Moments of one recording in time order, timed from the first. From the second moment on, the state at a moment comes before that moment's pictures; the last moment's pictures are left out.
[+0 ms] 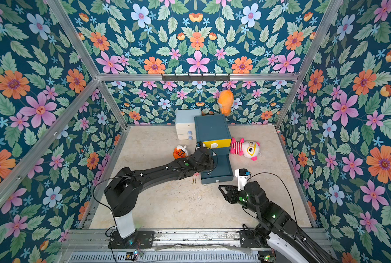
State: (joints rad) left arm -0.94 1.87 1.33 -0.22 -0.21 -0.84; right arm 0.76 0.48 0.43 -0.40 -0.13 0.81
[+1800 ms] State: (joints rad) left arm -0.82 1.87 1.13 -0.36 -0.14 -0.71; right arm 0.76 0.52 0.41 -0.38 -0.14 0.83
